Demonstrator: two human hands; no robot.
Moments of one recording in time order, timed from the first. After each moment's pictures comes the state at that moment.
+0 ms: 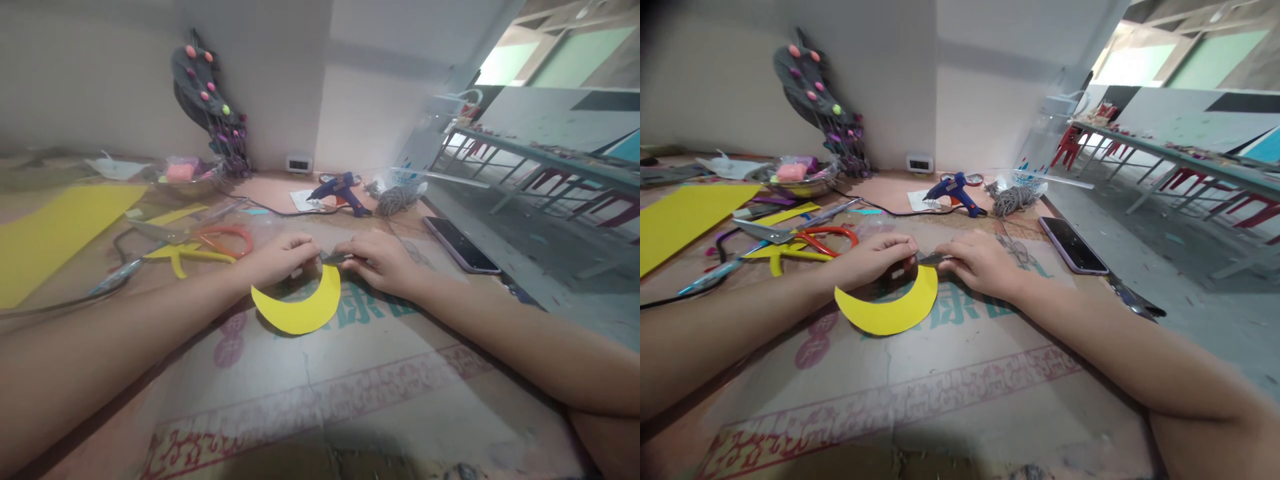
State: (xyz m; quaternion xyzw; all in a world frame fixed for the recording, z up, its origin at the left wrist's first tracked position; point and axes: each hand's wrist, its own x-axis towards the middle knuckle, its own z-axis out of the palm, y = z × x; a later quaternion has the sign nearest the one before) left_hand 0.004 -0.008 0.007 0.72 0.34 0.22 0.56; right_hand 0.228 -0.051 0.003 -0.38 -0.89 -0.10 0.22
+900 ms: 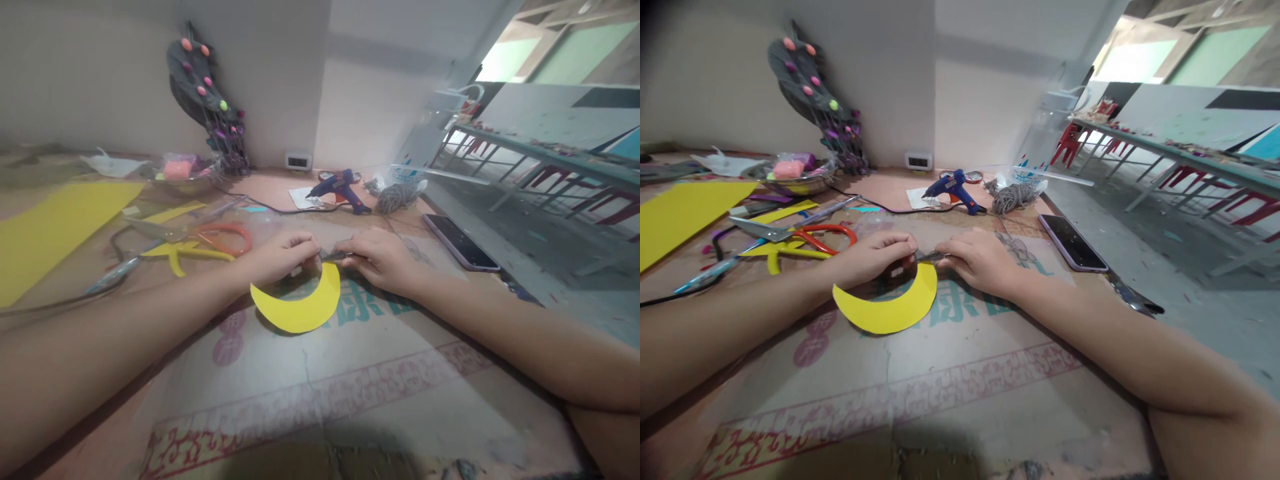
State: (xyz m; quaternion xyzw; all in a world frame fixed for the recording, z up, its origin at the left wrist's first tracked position) left_hand 0.005 -0.008 0.007 0.74 0.34 0.22 0.54; right_hand 0.227 -0.052 0.005 -0.38 -0.89 -0.11 0.22
